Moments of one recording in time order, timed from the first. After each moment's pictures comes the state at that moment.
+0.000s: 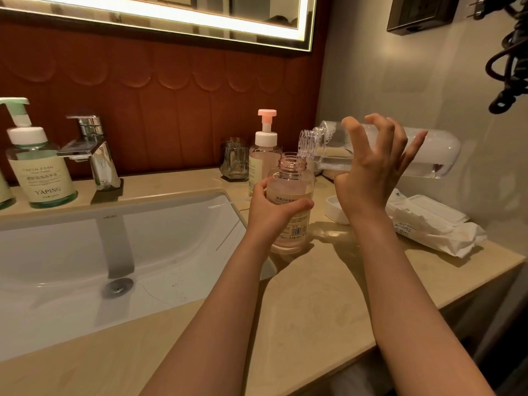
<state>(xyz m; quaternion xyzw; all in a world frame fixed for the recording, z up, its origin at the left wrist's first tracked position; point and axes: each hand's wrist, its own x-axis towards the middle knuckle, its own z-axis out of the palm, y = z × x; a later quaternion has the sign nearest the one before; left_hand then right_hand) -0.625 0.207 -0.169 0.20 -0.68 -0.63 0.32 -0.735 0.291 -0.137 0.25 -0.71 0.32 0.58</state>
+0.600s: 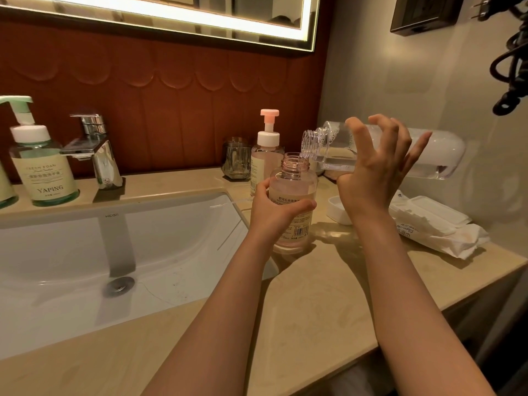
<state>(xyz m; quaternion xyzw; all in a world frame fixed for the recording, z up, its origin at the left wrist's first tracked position) -0.626 0.207 -0.169 0.20 -0.67 -0.64 0.32 -0.735 0.292 -0.137 0.26 -0.71 0.32 0.57</state>
